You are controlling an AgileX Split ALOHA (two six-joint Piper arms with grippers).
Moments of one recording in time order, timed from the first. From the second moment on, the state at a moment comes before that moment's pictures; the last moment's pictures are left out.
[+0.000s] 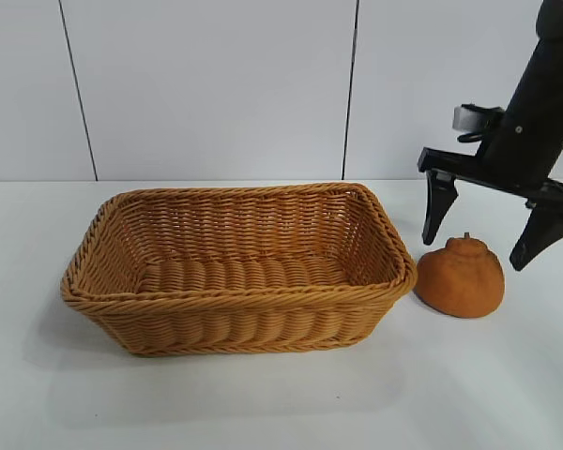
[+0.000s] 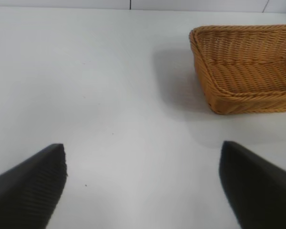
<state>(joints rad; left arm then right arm) -0.06 0.00 -0.50 -0.02 1.07 -0.05 0.11 2.14 -1.48 0.22 0.97 0.06</state>
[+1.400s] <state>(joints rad) -0.06 0.00 -0.50 -0.02 1.07 -0.05 0.17 1.77 -1.50 0.28 0.99 0.05</state>
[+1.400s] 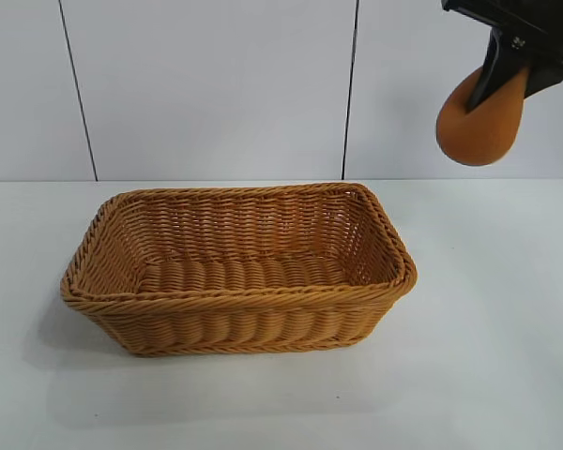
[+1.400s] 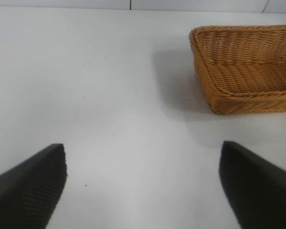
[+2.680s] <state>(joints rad) -0.06 0.00 -0.50 -0.02 1.06 -0.05 0.60 2.15 -1.52 0.30 0.67 0.09</state>
